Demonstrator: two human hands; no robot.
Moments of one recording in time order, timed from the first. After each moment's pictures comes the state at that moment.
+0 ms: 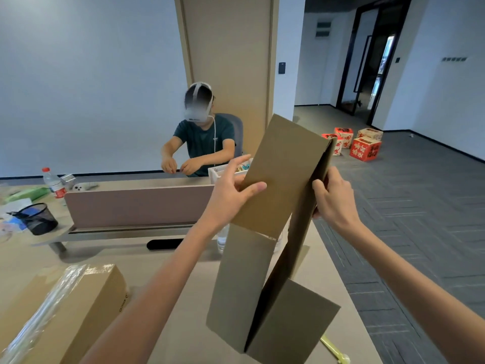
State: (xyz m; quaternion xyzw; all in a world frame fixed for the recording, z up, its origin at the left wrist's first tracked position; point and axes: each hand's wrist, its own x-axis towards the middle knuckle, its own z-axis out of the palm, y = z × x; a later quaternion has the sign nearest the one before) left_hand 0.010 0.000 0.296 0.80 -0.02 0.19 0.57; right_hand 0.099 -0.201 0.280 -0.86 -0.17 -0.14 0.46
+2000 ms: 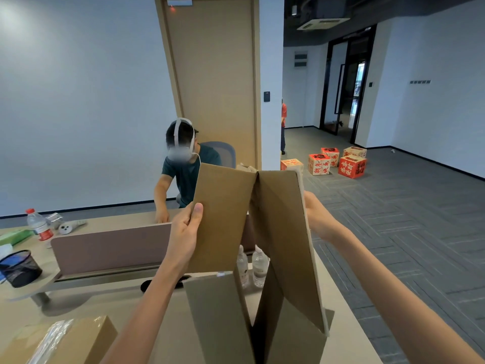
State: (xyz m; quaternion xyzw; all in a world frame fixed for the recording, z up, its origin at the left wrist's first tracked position) left_hand 0.000 0.068 0.296 0.76 0.07 0.27 0.59; right_hand 0.125 -0.159 0.310 -0.73 -0.35 0.05 0.58
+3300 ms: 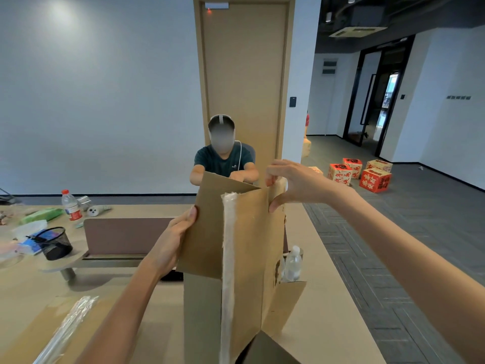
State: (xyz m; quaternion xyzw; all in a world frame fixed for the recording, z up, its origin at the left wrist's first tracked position) left_hand -0.047 0.141 0.286 0.69 0.08 0.15 0.71; right_hand 0.138 -0.086 0.386 -0.81 -0.56 -0.07 0.17
